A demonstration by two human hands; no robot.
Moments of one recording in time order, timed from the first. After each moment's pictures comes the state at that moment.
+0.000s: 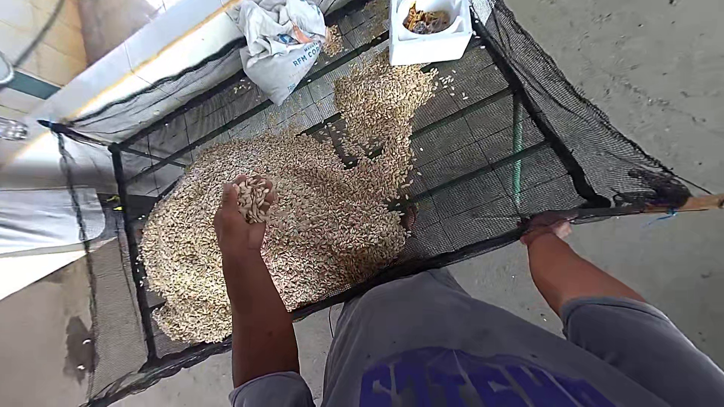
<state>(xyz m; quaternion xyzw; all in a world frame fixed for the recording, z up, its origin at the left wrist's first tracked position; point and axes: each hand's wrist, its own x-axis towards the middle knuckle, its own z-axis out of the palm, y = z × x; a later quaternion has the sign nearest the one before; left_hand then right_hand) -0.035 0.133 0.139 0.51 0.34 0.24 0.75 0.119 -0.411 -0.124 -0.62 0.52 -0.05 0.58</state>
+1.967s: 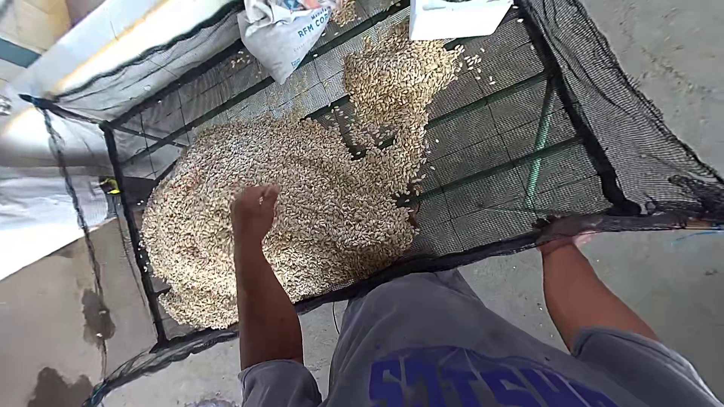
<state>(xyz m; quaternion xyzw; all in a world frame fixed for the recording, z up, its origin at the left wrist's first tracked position) -0.023 0.156 0.124 0.91 0.33 -0.02 0.23 0.118 -0.407 -0.116 -0.61 0.51 -0.02 0.60</state>
